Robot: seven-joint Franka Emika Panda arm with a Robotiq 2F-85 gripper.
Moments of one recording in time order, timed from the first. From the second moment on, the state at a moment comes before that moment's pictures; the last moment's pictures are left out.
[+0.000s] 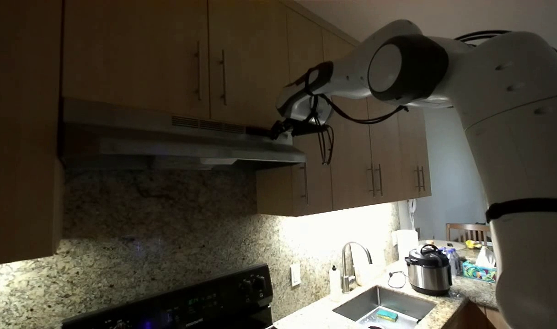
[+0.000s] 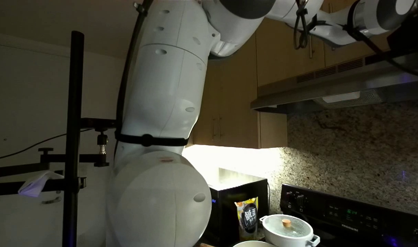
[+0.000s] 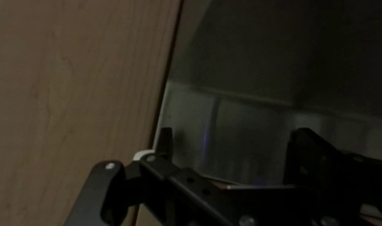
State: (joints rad) arm -0.15 0.18 -0.22 -1.43 0.22 2.75 -0.40
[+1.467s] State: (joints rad) arm -0.04 -0.32 -0.15 -1.80 0.16 2.20 -0.50
